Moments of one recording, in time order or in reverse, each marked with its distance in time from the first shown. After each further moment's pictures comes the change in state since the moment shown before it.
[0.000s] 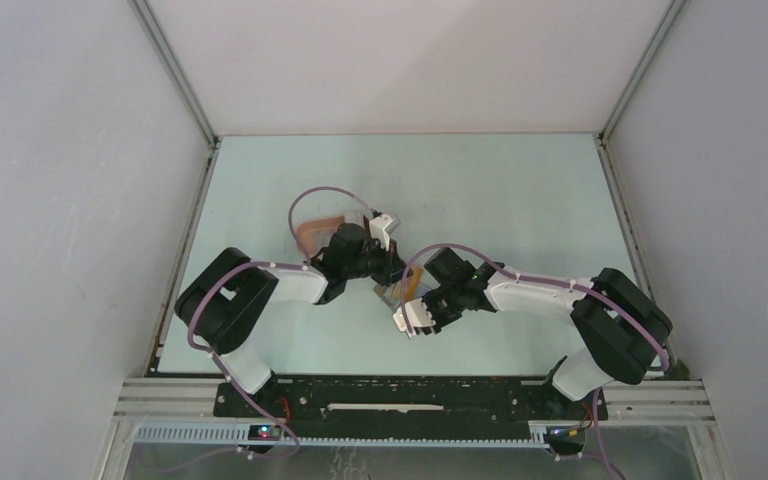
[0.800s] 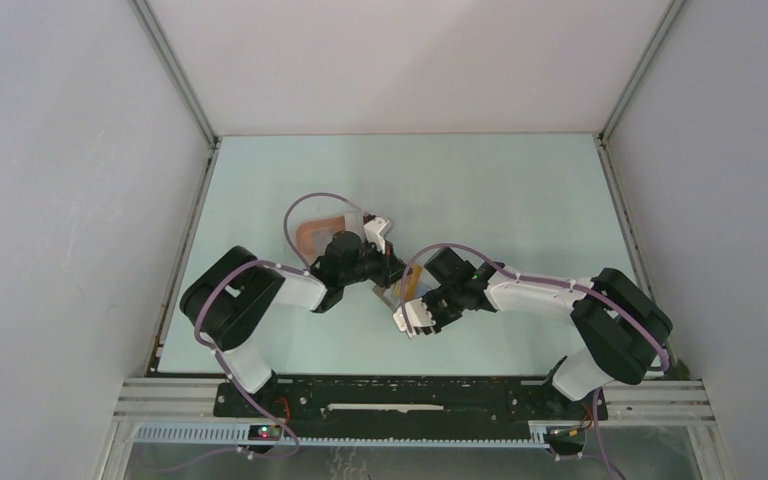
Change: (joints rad) left arm -0.003 0.031 -0.072 0.196 -0.044 -0.041; right arm -0.001 0.000 0.000 0.000 0.000 0.000
